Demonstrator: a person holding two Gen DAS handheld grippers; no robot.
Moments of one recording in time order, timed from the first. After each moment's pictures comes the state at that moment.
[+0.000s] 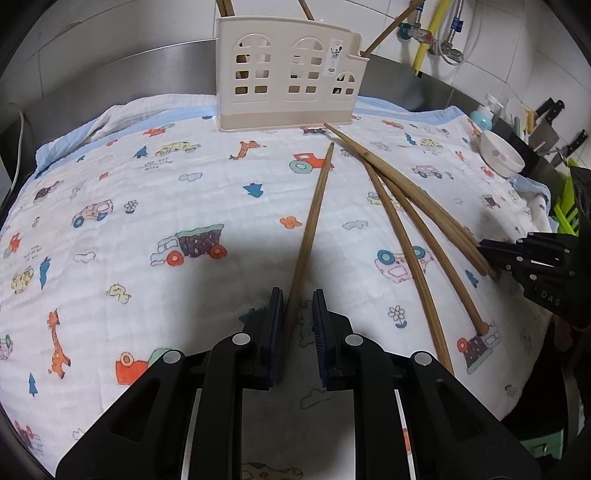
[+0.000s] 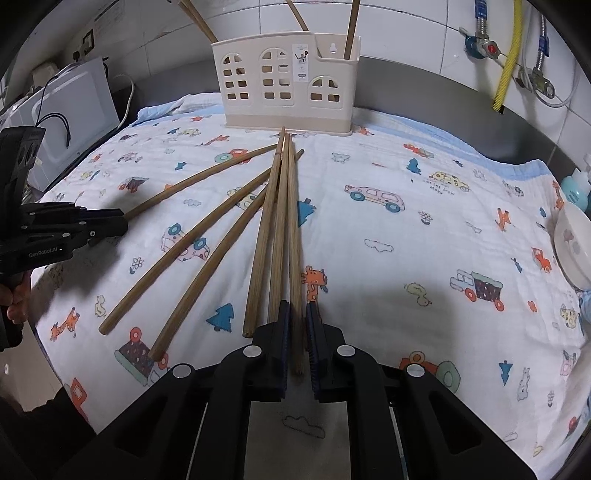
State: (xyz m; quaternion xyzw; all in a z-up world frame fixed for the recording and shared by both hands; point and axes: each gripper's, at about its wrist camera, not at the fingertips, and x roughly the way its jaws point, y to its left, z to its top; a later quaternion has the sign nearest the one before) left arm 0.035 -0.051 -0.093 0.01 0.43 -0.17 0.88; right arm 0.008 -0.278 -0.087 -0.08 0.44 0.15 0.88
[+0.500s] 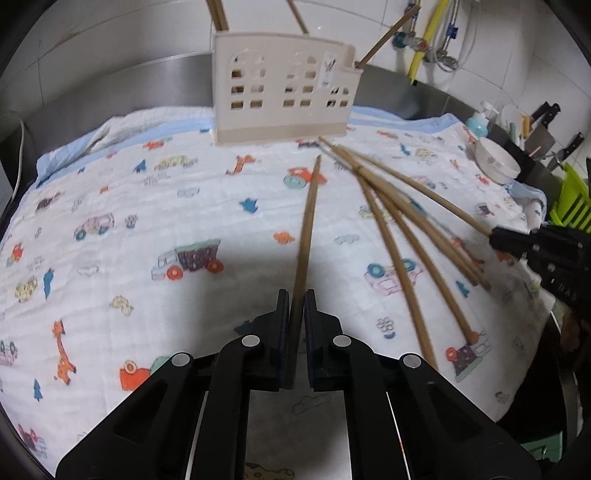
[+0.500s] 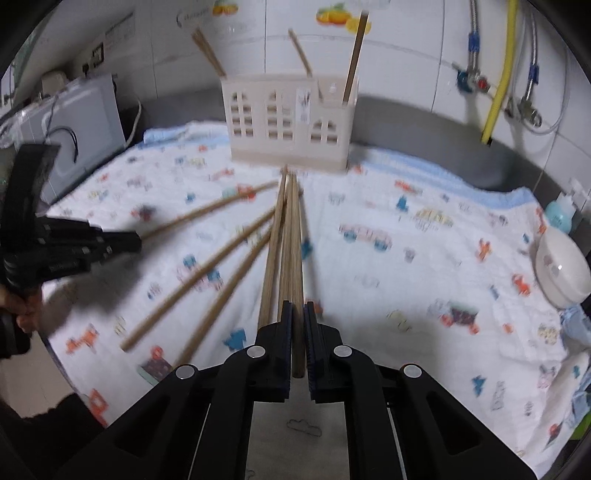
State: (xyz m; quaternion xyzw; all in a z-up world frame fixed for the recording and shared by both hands) left arm 0.032 -0.052 -0.080 0.01 0.42 -0.18 0.89; right arm -0.007 -0.278 -0.049 -0.08 0.38 0.15 0.91
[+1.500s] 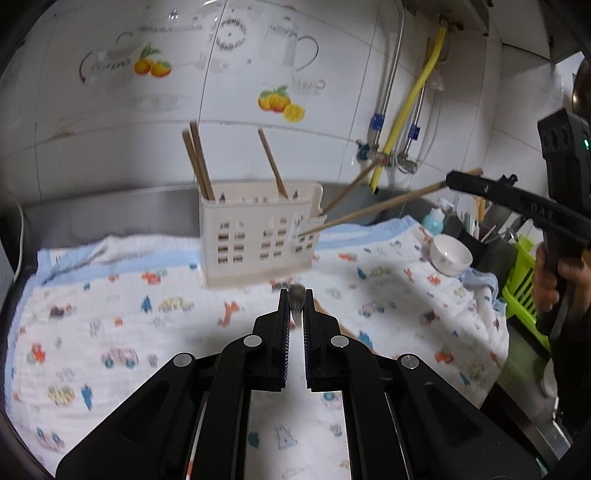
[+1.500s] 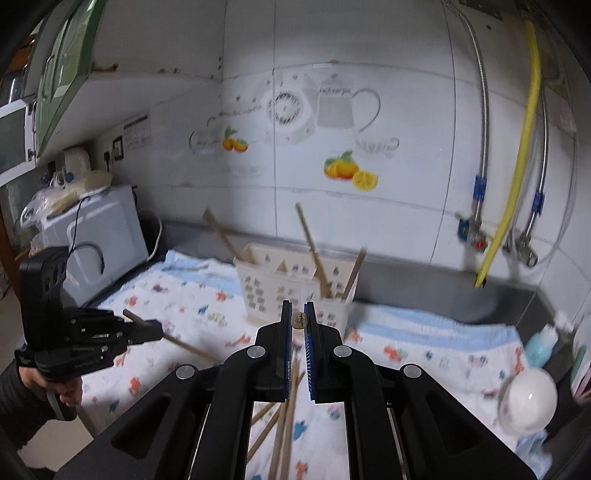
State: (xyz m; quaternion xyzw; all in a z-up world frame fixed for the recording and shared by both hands) left arm 0.047 -0.036 0.045 -0.04 0.27 -0.24 0.93; right arm 0.051 -0.271 0.129 -0.06 0.24 0.19 0.95
